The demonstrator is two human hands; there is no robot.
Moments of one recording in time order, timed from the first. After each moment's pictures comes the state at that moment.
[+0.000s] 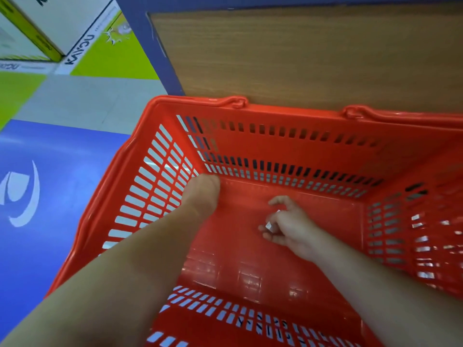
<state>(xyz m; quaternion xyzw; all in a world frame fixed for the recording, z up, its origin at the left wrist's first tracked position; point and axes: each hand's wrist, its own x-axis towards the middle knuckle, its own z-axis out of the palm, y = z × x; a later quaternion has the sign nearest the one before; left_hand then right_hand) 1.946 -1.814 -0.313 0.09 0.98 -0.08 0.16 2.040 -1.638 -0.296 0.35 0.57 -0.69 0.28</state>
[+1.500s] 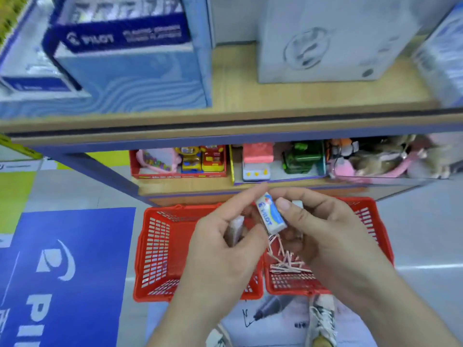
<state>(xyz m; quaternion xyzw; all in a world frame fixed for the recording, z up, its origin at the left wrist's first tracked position) 2.101 -1.601 0.371 0.06 0.70 0.66 0.25 2.141 -1.464 0.358 0.24 0.49 -0.84 0.06</state>
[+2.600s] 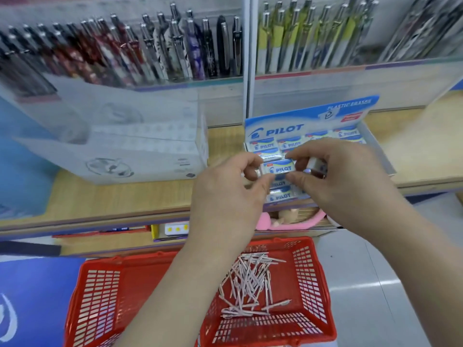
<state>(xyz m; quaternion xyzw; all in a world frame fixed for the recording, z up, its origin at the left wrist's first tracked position) 2.043 -1.309 0.406 0.18 0.87 0.45 0.05 2.097 -1.162 0.427 0.17 0.94 -0.29 -0.06</state>
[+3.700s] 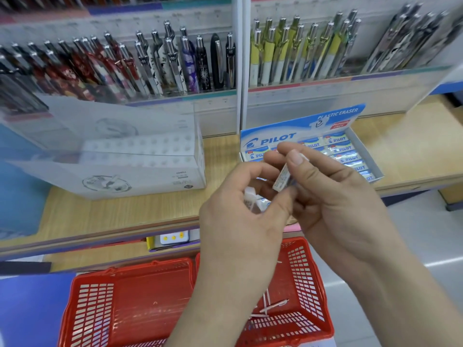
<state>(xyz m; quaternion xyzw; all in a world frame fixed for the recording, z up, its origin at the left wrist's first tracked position) 2.072 -1.309 0.446 0.13 0.76 0.62 0.13 2.105 -1.205 0.446 0.28 0.43 -0.85 -0.11</state>
